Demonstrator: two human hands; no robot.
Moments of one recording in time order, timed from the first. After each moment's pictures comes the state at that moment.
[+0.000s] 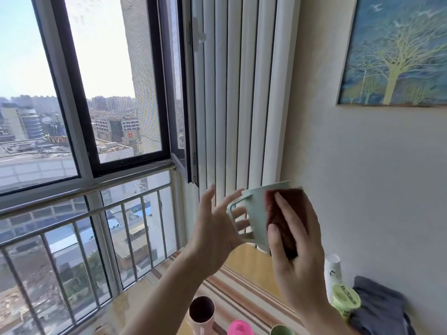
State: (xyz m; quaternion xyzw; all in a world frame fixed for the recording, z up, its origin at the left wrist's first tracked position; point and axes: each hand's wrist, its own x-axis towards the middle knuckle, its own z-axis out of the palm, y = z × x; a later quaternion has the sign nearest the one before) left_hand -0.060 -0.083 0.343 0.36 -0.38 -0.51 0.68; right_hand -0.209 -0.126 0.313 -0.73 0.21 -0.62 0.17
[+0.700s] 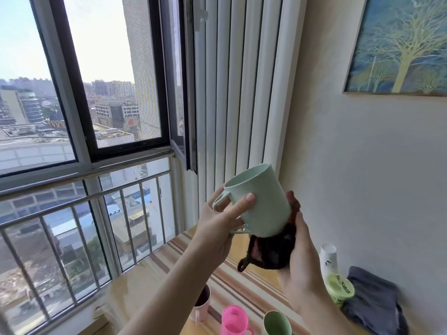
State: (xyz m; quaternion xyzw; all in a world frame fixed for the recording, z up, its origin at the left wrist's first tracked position) left_hand -0.070 -0.098 0.321 0.35 -0.37 -0.42 0.75; right_hand -0.209 -0.138 0.304 -0.45 0.18 -0.49 0.72
